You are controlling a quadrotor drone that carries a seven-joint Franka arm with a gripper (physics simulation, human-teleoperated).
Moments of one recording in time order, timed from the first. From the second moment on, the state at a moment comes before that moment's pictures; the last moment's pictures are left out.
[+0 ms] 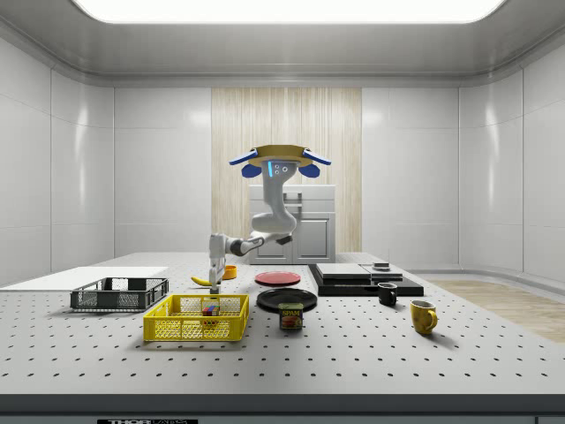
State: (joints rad) arm -1.21 -1.50 1.08 -2.76 -2.05 1.68 1.66
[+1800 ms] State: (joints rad) arm -1.18 -1.46 1.12 -2.78 -2.03 1.63 1.64
